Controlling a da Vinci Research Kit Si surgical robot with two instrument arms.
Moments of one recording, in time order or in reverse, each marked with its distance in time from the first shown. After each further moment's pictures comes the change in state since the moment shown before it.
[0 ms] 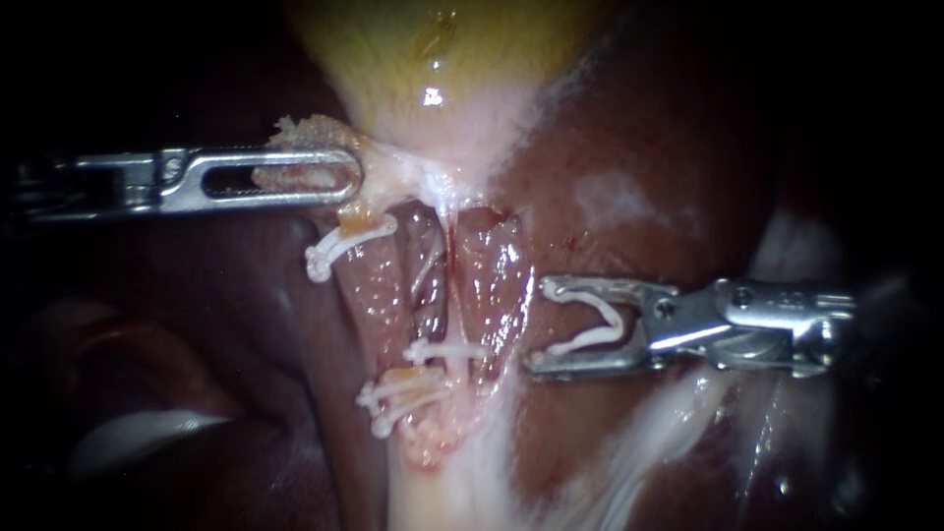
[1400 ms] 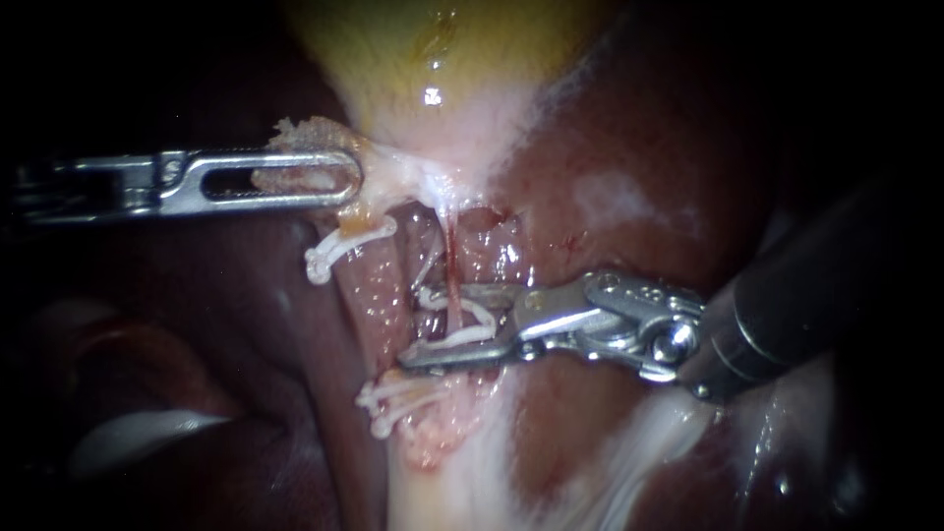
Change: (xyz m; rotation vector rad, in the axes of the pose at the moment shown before) right arm 0.000 0.001 0.010 0.155 0.076 0.216; left arm 0.000 0.000 0.000 -0.002 -0.001 0.000
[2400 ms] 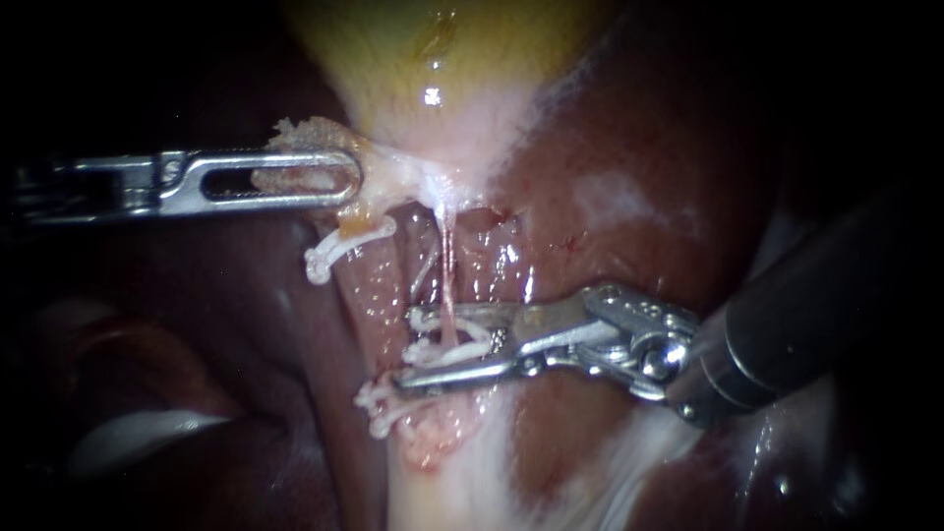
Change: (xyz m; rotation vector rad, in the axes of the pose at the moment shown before) right arm 0.000 -0.001 0.000 0.125 0.067 0.080; left arm 0.000 0.000 0.000 0.000 0.000 0.000
